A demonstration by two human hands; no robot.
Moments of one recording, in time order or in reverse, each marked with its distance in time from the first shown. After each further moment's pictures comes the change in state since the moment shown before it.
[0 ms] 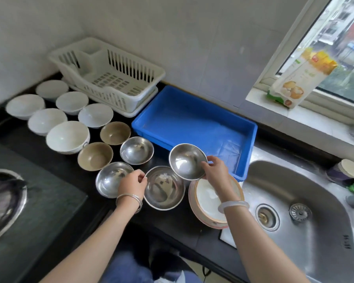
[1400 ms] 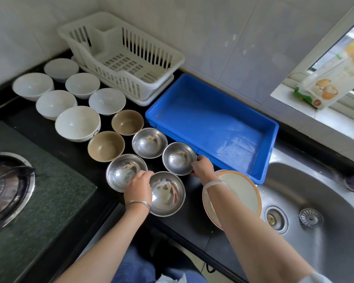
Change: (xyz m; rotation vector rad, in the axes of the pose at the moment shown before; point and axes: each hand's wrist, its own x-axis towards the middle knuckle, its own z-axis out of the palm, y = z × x) left_hand 0.012 -0.047 0.025 0.226 0.024 0.056; right_hand 0.045 0.003 0.088 -0.073 -0.191 0.253
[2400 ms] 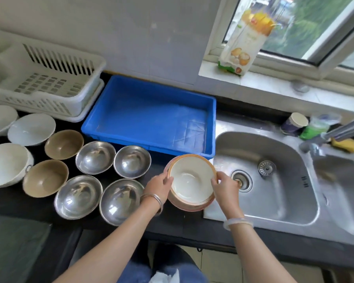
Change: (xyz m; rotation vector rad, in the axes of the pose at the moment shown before) left_hand -0.027 0.124 0.046 -0.080 -0.568 0.223; right_hand -0.097 0.129 -0.119 -0.150 0.559 -0.007
